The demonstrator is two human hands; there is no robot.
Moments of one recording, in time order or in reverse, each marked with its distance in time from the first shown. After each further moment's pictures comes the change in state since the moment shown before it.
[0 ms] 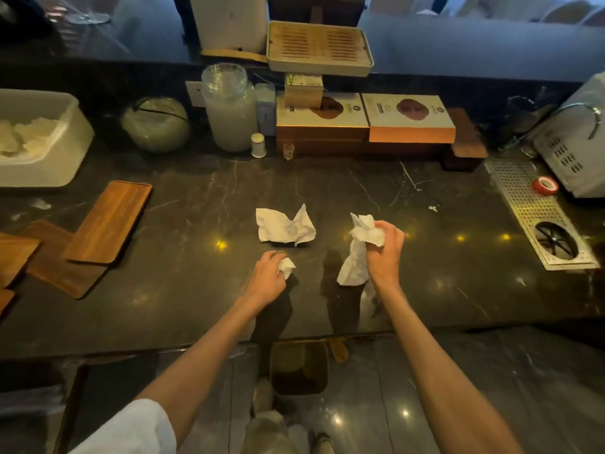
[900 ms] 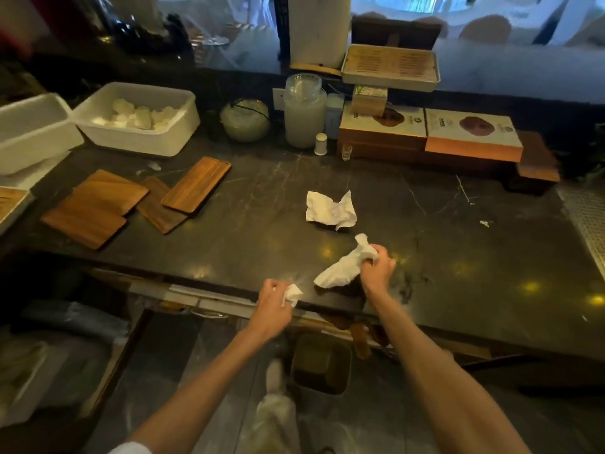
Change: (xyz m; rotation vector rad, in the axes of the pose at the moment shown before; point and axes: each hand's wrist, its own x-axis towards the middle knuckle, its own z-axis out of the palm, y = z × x) left_hand -0.173 -0.023 0.041 -0.155 0.172 -0.166; right_hand -0.080 0.018 0.035 0.016 -0.212 0.230
